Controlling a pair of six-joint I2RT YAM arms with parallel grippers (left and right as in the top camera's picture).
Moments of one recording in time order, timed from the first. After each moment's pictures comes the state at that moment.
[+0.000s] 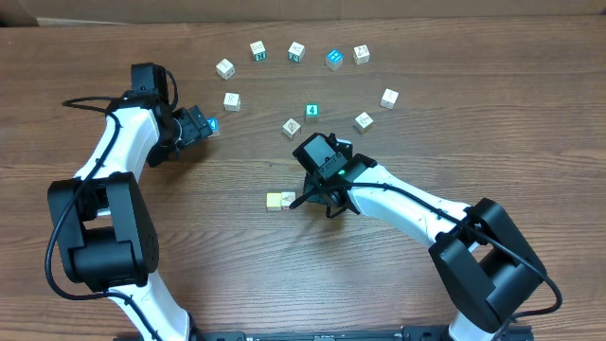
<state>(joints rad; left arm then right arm) 0.10 1.97 1.39 -0.71 0.02 -0.44 0.71 1.86 1.16 -0.57 0.08 0.86</state>
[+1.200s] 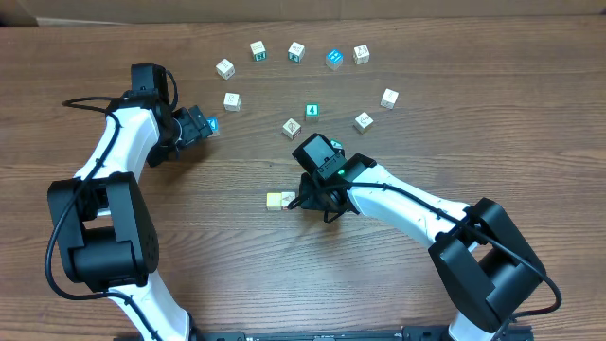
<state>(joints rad) 0.10 1.97 1.39 -0.71 0.02 -0.44 0.71 1.86 1.16 -0.58 -0.05 0.80</state>
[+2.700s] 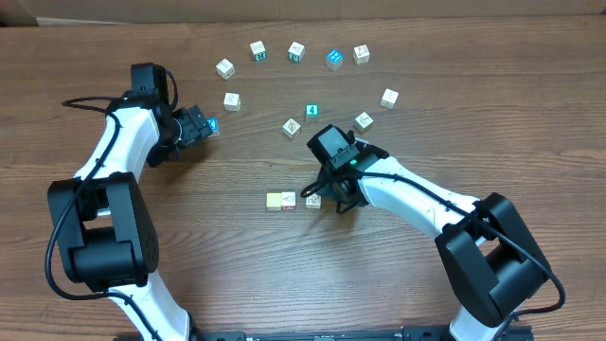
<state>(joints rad) 0.10 1.97 1.39 -0.71 0.02 -0.44 0.64 1.86 1.16 -0.64 0.05 0.93</state>
